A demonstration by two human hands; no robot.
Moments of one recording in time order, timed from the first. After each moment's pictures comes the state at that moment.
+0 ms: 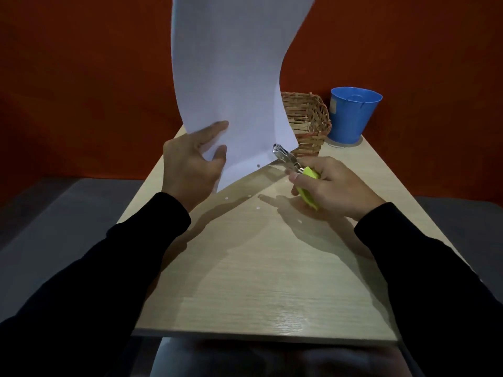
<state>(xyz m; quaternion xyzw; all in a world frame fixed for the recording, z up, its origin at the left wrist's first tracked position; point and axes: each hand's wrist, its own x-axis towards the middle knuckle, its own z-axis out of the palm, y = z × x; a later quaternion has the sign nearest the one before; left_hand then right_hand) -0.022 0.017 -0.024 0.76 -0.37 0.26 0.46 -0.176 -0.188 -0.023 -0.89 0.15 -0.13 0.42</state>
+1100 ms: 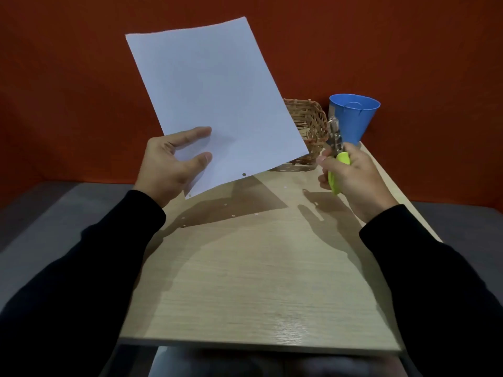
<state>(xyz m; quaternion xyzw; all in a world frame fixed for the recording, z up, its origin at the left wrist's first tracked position) 0.003 0.045 -0.016 0.73 -0.36 0.05 0.58 -0.173 -0.218 -0.023 -0.73 0.24 -0.28 0.57</state>
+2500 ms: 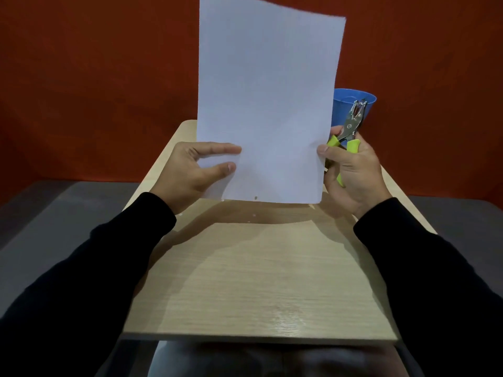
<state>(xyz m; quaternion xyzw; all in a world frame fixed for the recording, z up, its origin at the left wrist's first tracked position) -0.020 0.028 -0.019 0.72 -0.43 -0.02 0.54 -0.170 -0.209 -0.021 -0.51 0.11 -0.34 0.78</state>
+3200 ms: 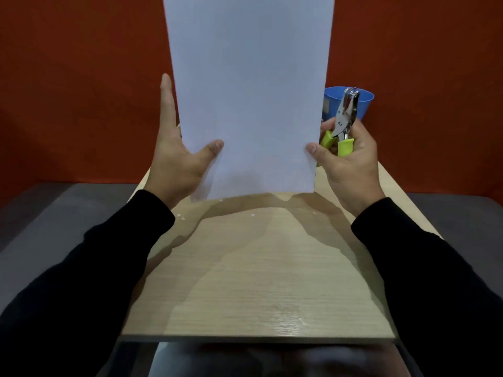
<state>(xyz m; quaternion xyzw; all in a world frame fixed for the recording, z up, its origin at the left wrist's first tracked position) -0.014 0.021 -0.010 0.66 -0.42 0.06 0.61 -0.173 -0.205 -0.021 -0.70 0.07 -0.43 0.56</state>
